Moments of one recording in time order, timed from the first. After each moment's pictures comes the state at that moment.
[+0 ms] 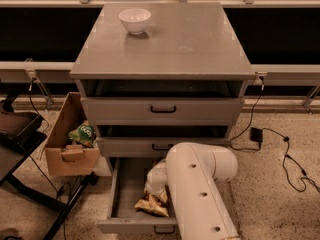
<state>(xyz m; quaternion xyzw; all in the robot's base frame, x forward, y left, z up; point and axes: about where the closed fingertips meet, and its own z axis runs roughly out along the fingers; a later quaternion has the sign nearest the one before) 0.619 0.040 0.131 -0.97 0.20 -0.02 0.12</state>
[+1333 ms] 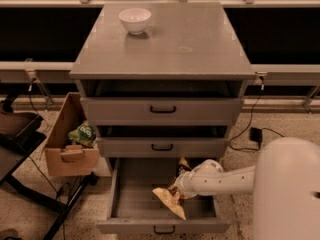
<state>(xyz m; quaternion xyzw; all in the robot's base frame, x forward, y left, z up) 0.564 -0.077 0.307 -0.92 0.32 -0.07 0.22</state>
